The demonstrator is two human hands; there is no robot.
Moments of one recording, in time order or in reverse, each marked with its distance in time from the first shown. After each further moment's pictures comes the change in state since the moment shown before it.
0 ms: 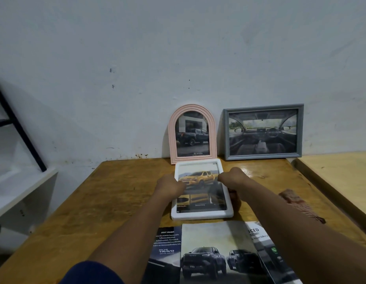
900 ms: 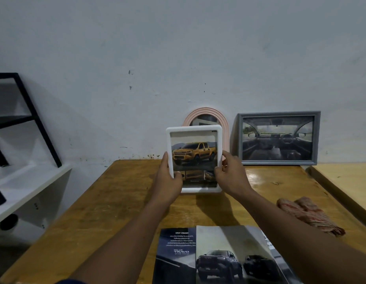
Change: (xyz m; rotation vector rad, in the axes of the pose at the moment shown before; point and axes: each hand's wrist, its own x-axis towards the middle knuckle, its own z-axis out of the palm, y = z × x) left_hand -0.015 -0.023 -0.033 -0.441 0.263 0.271; right_hand -0.017 -0.021 0.034 -0.018 0.186 -0.613
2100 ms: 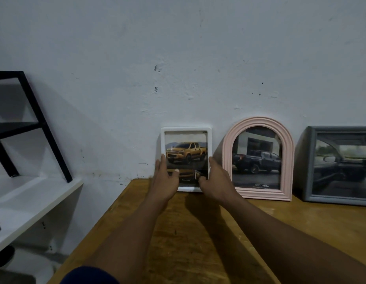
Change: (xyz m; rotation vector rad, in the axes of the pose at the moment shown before) left_hand 0.192 -0.078 -0.063 0.225 0.031 -0.091; right_hand 0.147 -0.036 0.178 -0.021 -0.205 -0.064
